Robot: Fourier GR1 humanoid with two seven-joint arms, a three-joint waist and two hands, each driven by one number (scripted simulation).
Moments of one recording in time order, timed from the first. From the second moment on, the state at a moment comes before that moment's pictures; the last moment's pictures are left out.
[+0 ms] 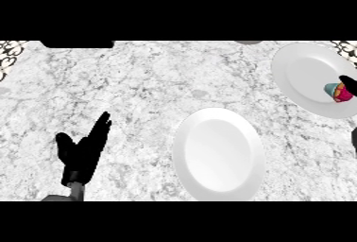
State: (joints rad) left arm 0.00 0.18 -0.15 -1.46 0.19 0.12 0.17; right arm -0.69 -0.40 -0.87 -0.59 0.35 -0.77 -0.26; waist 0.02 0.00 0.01
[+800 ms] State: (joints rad) left arm 0.02 0.17 -0.12 -1.47 0.17 0.11 0.19; right arm -0.30 -0.16 -0.66 -1.06 0.29 -0.55 -0.17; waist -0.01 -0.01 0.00
